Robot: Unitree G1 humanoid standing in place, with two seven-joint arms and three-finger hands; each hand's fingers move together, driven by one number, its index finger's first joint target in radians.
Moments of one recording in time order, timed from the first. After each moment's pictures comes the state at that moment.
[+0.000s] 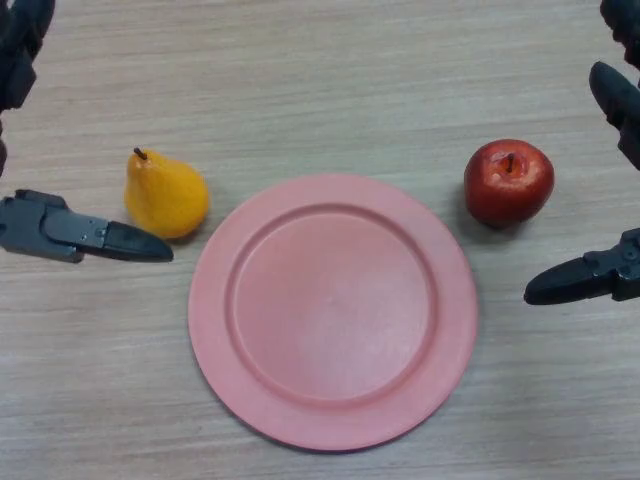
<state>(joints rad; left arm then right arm) -0.23 0.42 0.31 -0.62 -0.26 0.42 -0.18 -0.21 -0.36 -0.18 -0.72 0.21 0.71 0.19</state>
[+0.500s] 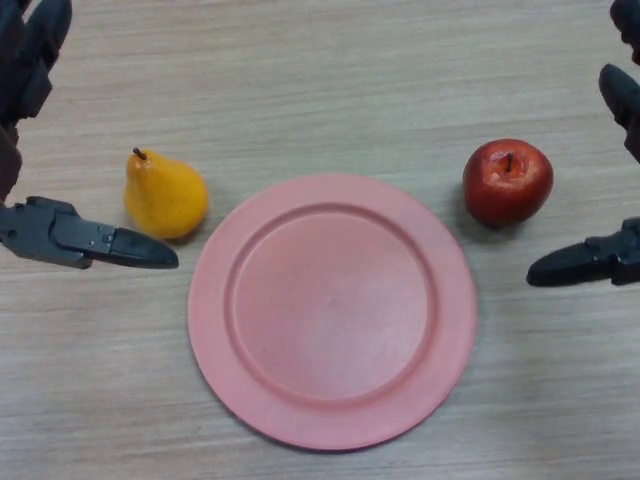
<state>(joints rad) -0.20 0.42 0.29 -0.58 -0.29 0.38 -0.18 -0.24 -0.36 -0.18 -0.57 0.18 0.60 0.17</state>
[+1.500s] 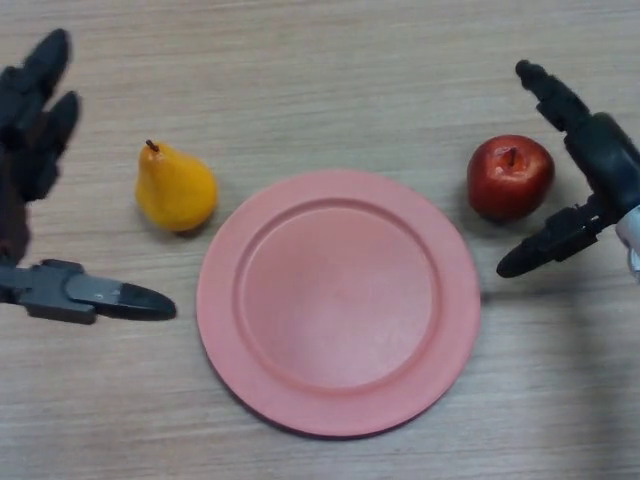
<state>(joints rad) -0.09 0.35 0.32 -0.54 -0.18 0.41 -0.24 -0.65 -0.37 -0.01 0.76 -0.41 -0.28 0.10</state>
